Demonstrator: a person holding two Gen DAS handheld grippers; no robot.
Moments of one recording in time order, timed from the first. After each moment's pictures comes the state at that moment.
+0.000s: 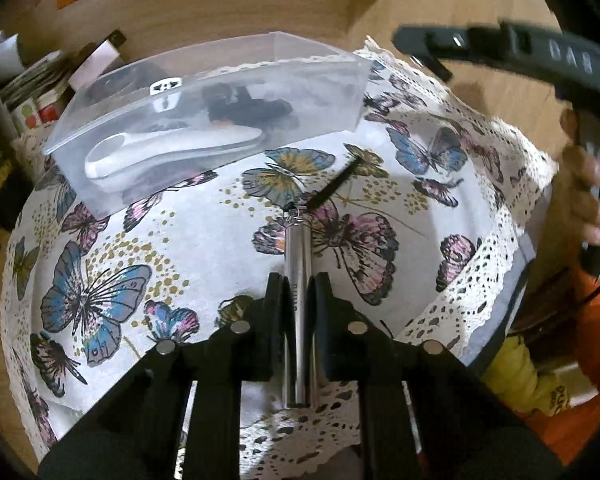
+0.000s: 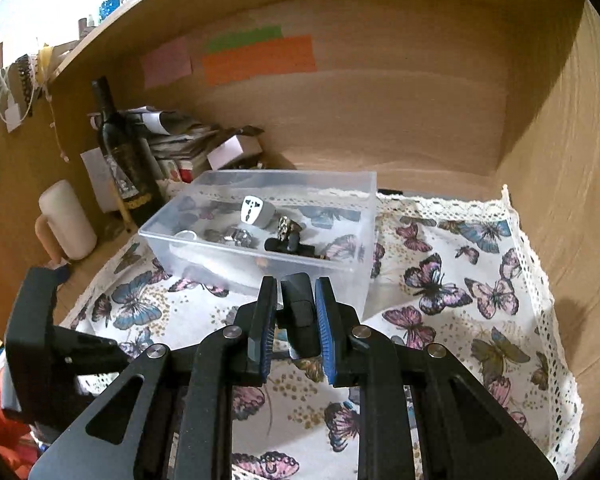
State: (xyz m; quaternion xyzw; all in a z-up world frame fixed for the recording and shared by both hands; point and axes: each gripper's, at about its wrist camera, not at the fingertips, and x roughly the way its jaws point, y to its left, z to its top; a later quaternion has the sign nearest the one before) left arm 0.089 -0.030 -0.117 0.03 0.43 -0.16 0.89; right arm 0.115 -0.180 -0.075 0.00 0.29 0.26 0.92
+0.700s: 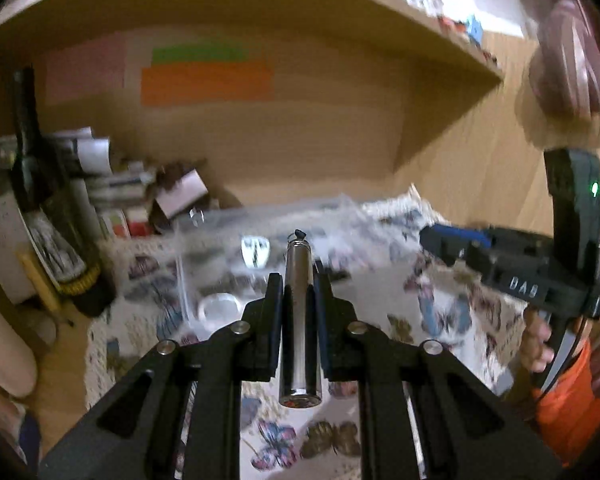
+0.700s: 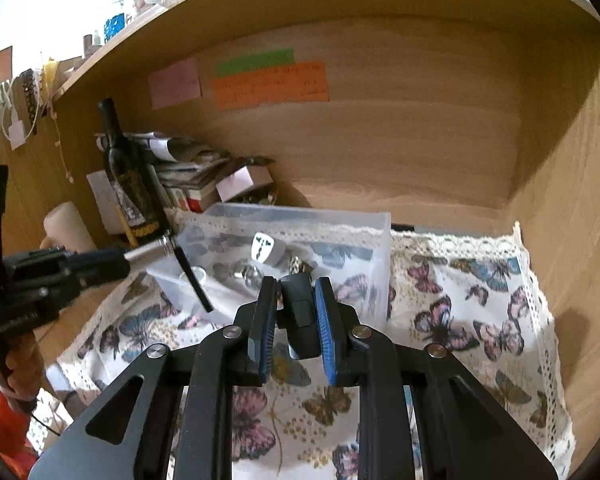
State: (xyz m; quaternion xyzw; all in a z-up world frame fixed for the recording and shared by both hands) left arm 0.111 0.031 0.008 -0.03 0.27 -0.10 0.96; right arm 0.137 -0.164 -0.043 0.00 0.25 0.28 0.93
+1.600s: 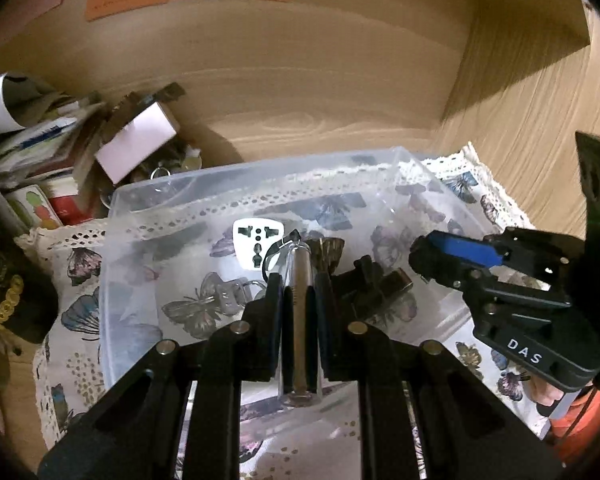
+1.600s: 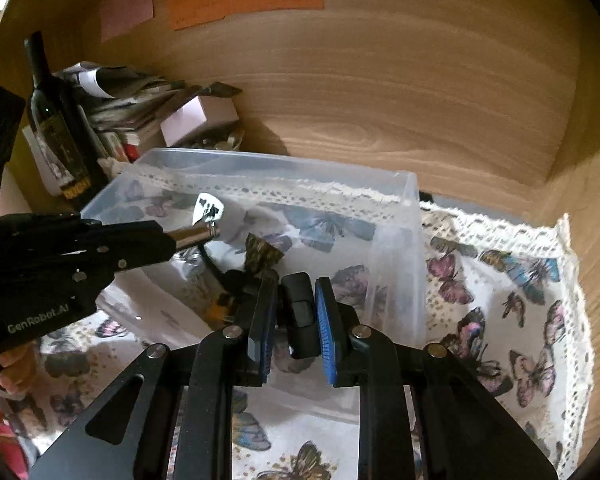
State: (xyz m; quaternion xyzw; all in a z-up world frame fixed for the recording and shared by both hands) left arm 0.237 0.019 -0.070 -0.03 0.39 -0.09 0.92; right arm 0.226 -0.115 -0.098 -0.06 0.34 0.25 0.91
